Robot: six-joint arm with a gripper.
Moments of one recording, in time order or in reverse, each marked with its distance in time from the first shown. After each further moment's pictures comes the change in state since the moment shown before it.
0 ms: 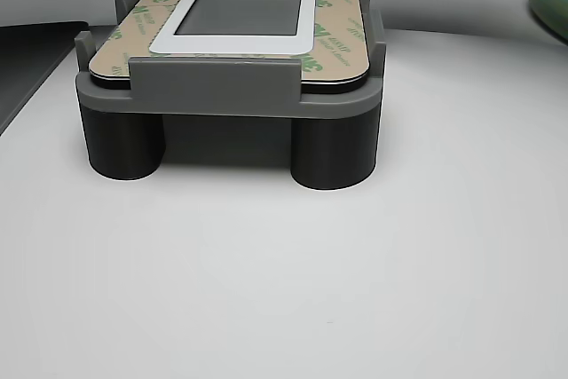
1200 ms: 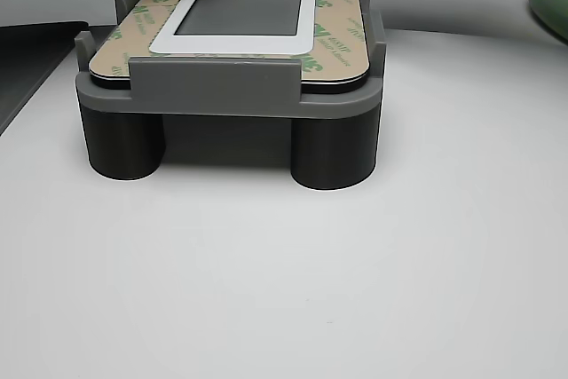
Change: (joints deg) arm -3.1 1.9 3.7 -3.1 -1.6 -2.7
